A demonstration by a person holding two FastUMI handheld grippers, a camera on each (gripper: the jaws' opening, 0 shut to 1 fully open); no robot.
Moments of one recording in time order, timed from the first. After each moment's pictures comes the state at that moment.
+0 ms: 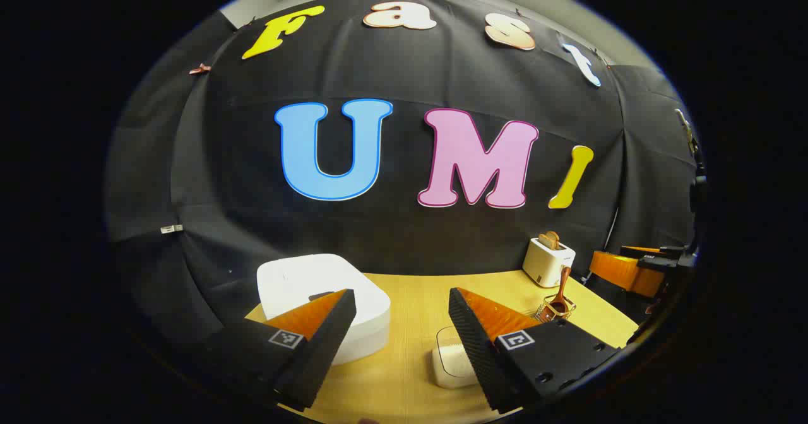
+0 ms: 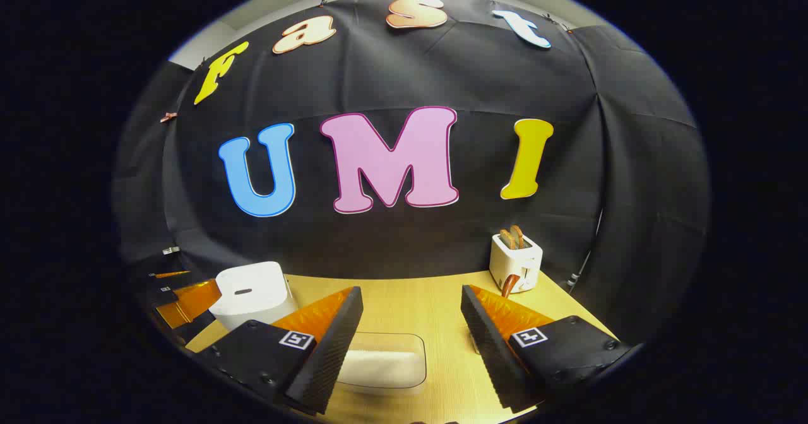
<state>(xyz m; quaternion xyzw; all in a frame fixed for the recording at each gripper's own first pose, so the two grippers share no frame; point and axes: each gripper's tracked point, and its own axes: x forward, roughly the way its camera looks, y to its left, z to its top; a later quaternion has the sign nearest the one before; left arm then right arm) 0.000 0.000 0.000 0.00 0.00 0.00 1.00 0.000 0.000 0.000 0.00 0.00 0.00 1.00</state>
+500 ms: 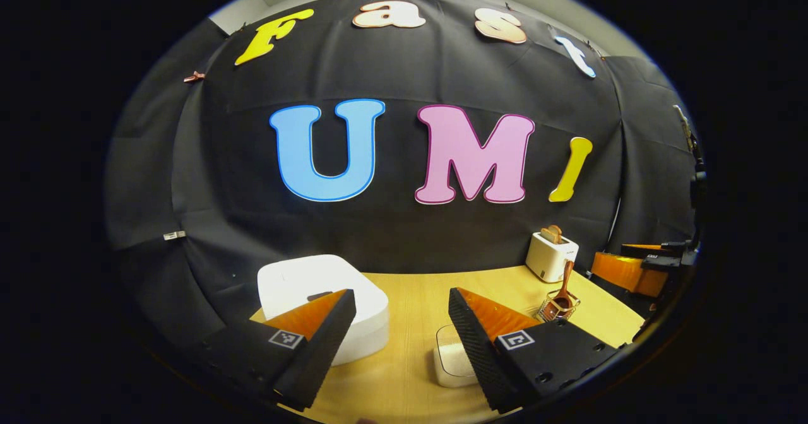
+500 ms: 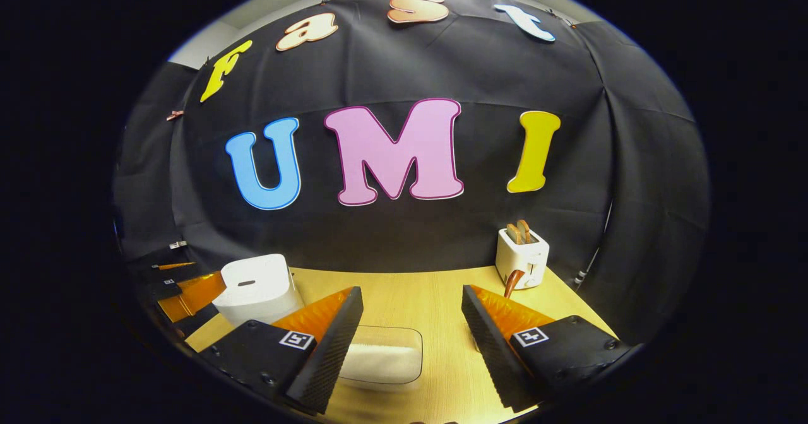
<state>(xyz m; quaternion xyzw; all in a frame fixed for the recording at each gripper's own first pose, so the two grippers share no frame) 0.002 -0.004 -0.003 0.01 0.01 0.02 1.00 0.004 -0.017 -0.012 0.00 0.02 0.03 1.00</state>
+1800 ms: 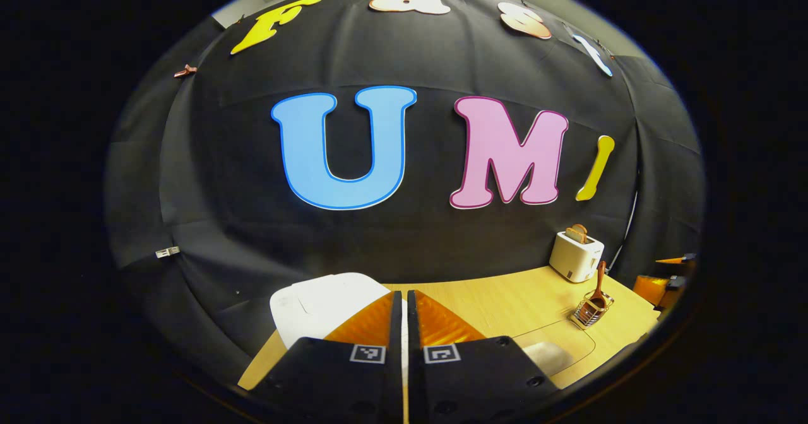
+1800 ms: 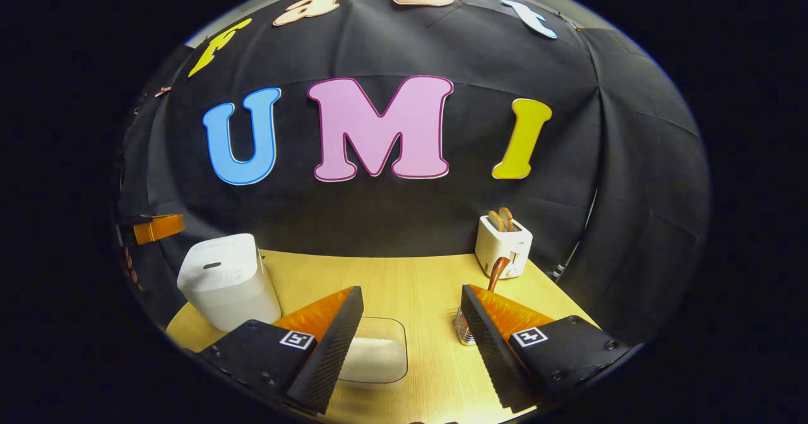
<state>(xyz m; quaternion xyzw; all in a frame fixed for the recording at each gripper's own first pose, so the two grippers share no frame) 0.092 0.093 0.020 0.03 0.02 0.01 1.00 0.024 -0.020 -0.046 -0.04 0.05 -0.05 1.00</state>
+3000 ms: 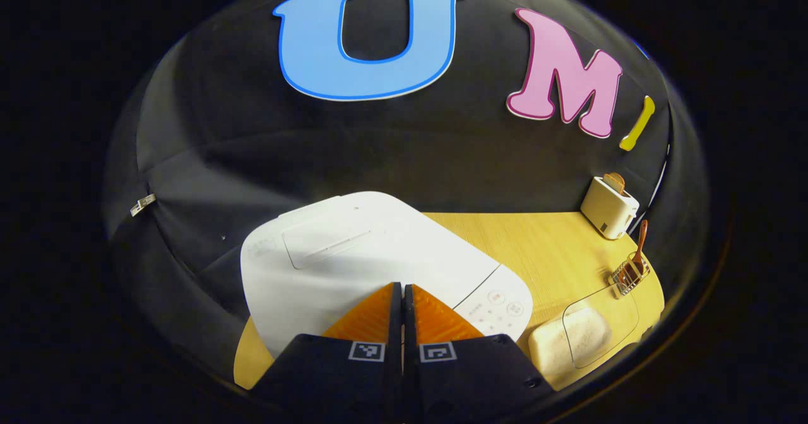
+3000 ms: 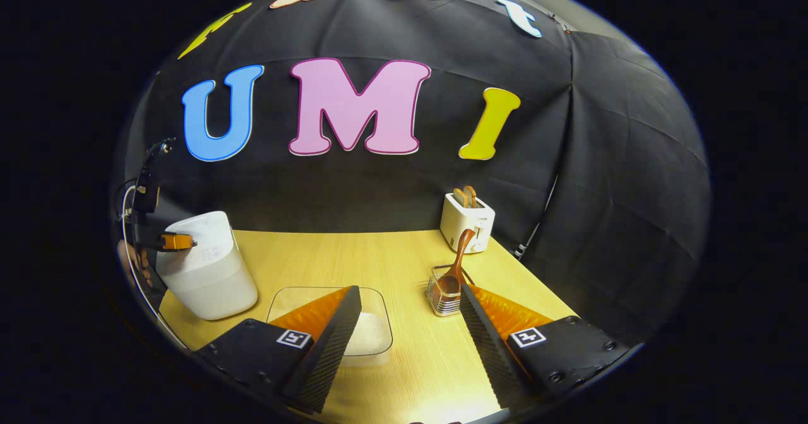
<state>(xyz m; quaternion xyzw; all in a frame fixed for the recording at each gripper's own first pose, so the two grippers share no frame) 0.176 0.154 -0.108 0.00 0.20 0.02 0.98 -0.014 -0.015 -0.070 -0.05 0.09 -0.13 0.99</state>
